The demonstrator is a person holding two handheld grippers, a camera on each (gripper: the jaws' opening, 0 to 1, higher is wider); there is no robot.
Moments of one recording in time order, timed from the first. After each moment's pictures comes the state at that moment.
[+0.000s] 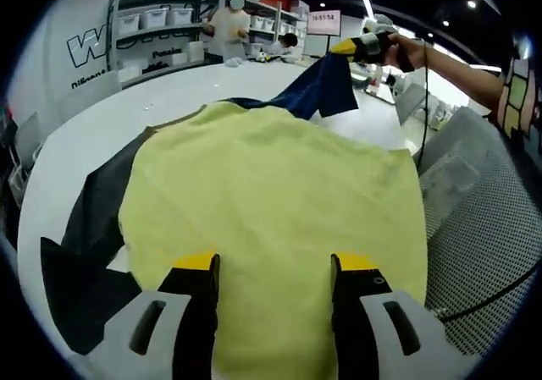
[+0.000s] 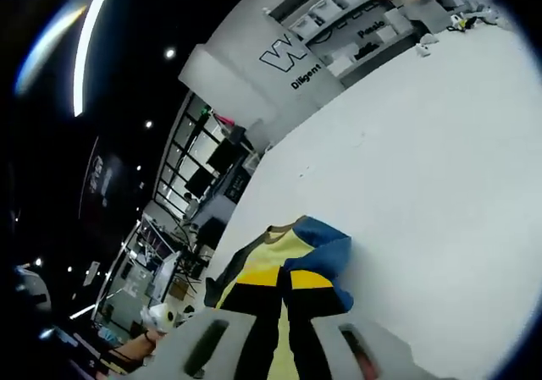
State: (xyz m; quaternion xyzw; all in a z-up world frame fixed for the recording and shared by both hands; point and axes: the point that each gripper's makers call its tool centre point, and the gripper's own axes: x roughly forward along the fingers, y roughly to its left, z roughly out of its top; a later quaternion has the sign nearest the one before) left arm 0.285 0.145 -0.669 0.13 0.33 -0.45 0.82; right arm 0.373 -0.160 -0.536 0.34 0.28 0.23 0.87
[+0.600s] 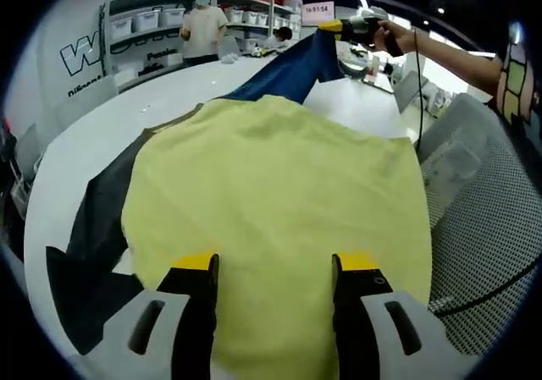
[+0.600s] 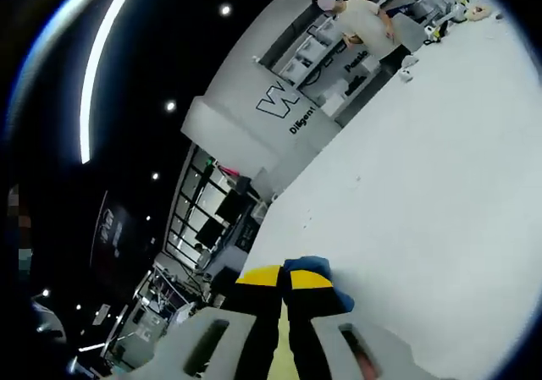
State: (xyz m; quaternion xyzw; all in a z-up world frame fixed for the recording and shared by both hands) left arm 0.284 0.148 -0.671 0.15 0.33 -0.45 0.81; right arm 0.398 -0.199 -0.506 0.41 0.19 0.20 0.87
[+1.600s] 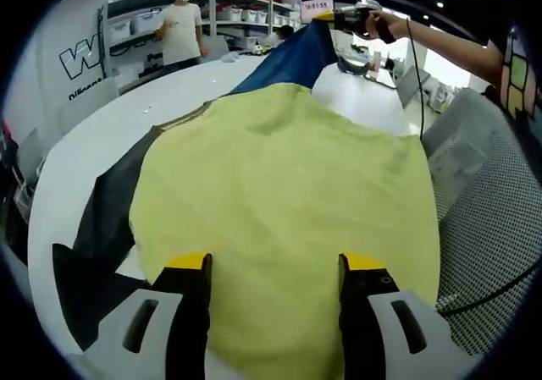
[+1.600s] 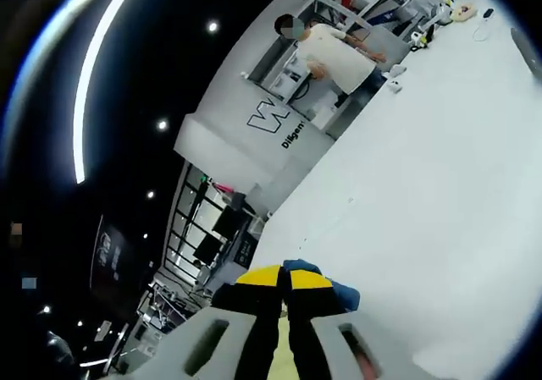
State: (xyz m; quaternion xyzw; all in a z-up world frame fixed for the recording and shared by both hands) left arm 0.290 0.150 -0.673 0.17 0.33 -0.44 0.82; right arm 0.418 -0.212 -0.484 0.43 0.18 0.19 0.86
